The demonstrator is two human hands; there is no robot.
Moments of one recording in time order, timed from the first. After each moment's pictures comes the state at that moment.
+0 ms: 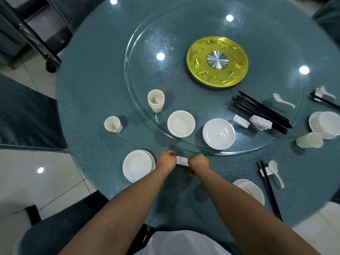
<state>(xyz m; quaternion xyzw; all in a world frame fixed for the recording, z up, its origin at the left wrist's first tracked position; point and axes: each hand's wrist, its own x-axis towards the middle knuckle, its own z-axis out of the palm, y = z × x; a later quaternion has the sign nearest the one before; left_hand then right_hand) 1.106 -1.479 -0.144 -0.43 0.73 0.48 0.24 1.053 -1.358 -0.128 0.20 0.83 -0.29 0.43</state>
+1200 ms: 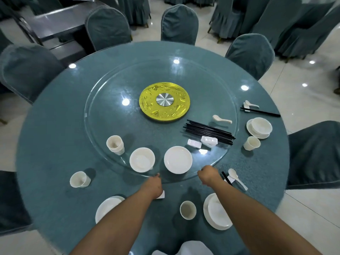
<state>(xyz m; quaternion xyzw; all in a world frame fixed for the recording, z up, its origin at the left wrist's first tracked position) 1.050 -1.438 -0.105 0.00 0.92 0.11 0.37 0.989 -1.209 -0.047 0.15 0.90 -0.21 0.35</state>
